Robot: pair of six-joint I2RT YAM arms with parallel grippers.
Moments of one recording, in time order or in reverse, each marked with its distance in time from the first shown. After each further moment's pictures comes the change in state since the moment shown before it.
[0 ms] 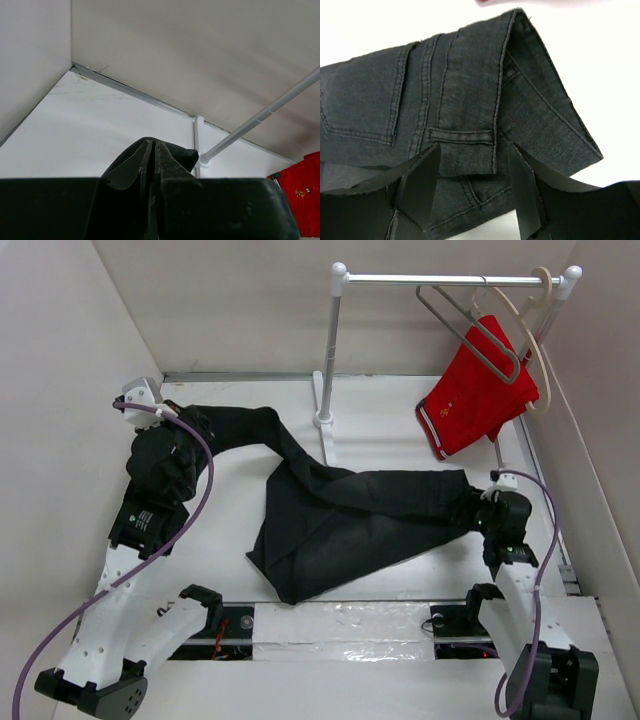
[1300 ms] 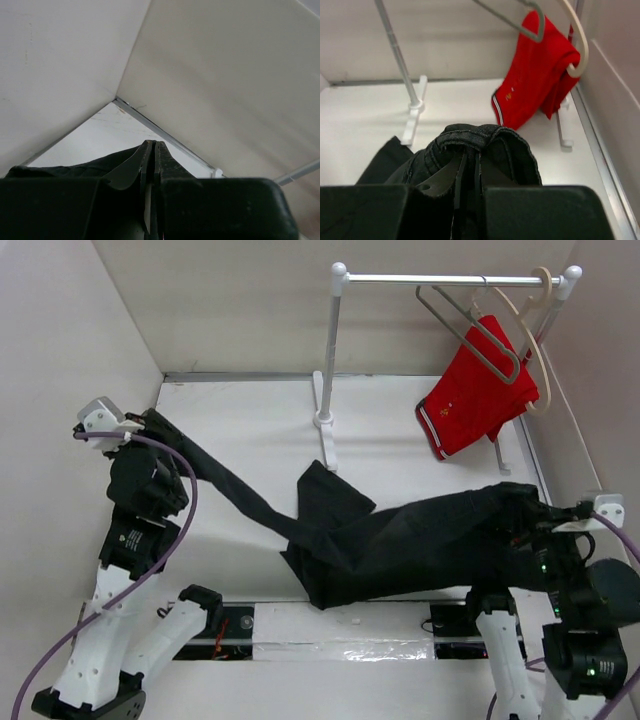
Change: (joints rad) left arm 0.000 -0.076 -0.032 0.106 -0.274 0.019; right arm 0.080 -0.471 0.859 -0.747 0.103 -0.102
